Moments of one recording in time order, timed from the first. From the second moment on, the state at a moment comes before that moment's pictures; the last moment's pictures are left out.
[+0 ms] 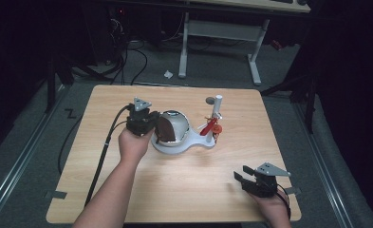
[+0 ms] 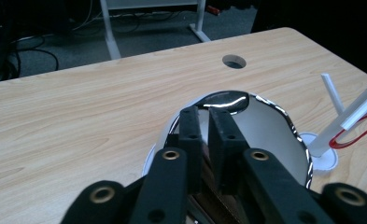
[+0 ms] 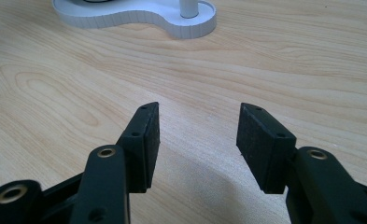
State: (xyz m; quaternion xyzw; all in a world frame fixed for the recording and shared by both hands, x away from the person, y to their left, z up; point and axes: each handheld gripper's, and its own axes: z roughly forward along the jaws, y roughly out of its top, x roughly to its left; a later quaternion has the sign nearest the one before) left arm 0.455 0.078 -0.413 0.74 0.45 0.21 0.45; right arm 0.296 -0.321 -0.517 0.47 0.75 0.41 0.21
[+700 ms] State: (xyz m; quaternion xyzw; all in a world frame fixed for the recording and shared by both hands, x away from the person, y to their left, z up) left arm 0.431 0.087 -0.401 0.73 0.43 0.22 0.48; right arm 0.296 -0.319 -0.517 0.47 0.75 0.41 0.21
